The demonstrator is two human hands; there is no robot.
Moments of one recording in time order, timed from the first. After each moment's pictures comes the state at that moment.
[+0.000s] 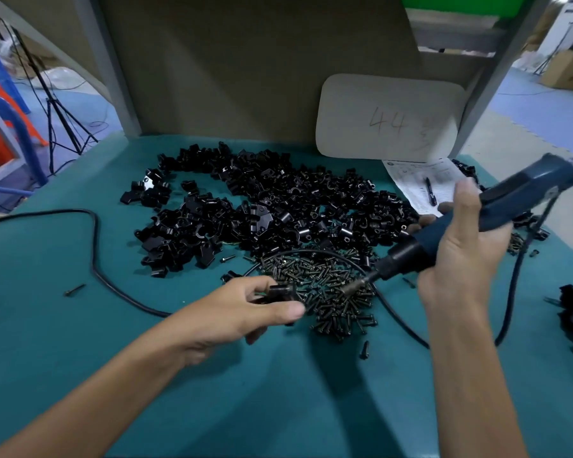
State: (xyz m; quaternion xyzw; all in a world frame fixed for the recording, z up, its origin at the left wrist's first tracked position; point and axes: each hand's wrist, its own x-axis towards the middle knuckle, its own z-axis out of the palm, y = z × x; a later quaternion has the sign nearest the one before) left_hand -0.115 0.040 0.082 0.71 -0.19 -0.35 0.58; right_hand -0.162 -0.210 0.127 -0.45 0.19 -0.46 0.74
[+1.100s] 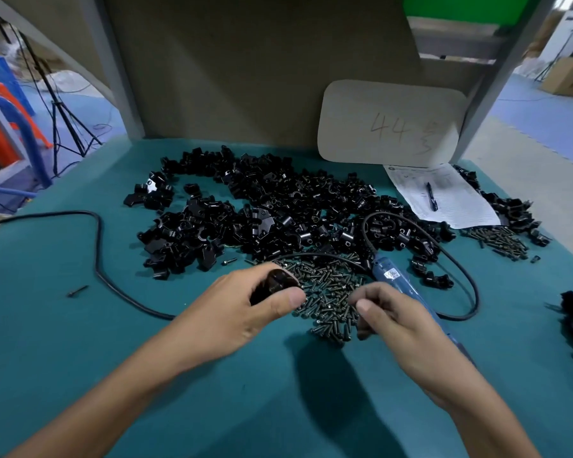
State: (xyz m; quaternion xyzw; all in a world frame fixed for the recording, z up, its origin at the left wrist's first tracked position) left_hand -0.116 0.047 0.089 0.82 -0.31 -0.17 0.45; right_hand -0.220 -0.194 0.067 -0.81 0.07 -0.05 0.58
